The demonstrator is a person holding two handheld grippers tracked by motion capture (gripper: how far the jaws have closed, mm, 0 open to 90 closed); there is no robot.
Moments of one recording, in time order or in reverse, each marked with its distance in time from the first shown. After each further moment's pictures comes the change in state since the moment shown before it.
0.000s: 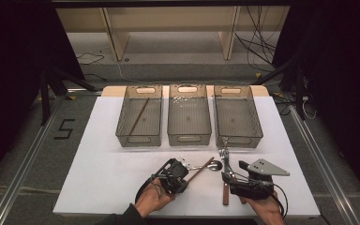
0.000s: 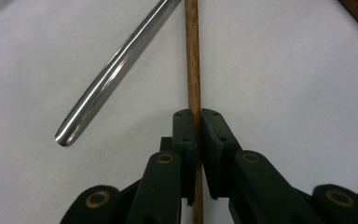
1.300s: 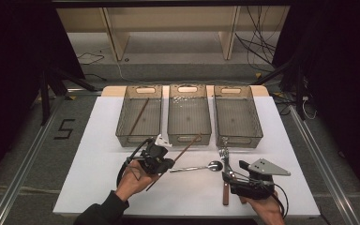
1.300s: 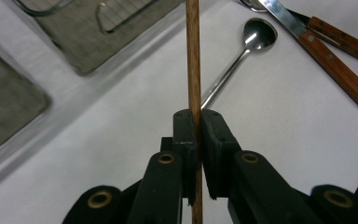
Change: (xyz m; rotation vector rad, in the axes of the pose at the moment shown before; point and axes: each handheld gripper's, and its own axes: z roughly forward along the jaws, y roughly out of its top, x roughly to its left) left arm 0.059 0.004 -0.064 -0.190 -0.001 -0.055; right arm -0.001 0.000 -0.001 -0.007 0.002 0.006
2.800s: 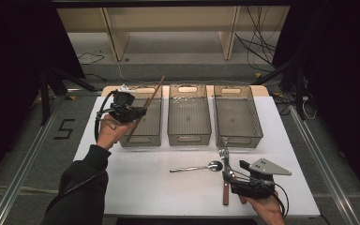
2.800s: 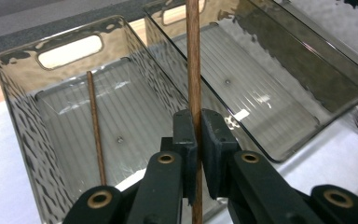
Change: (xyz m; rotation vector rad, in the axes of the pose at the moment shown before) left arm 0.130 0.063 -0.047 -0.201 0.201 -0.152; right arm -0.002 0.000 0.000 -0.006 0.005 0.010
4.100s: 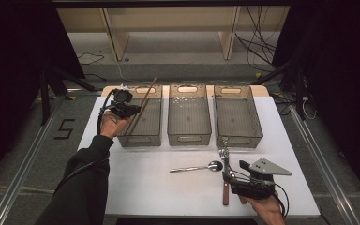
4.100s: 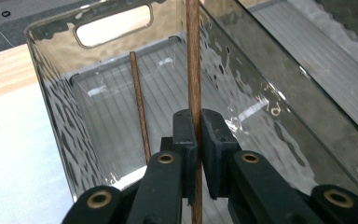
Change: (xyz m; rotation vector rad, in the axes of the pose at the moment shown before) left arm 0.044 -0.011 0.052 0.065 0.087 -0.021; right arm 0.000 0.000 0.000 0.002 0.004 0.005
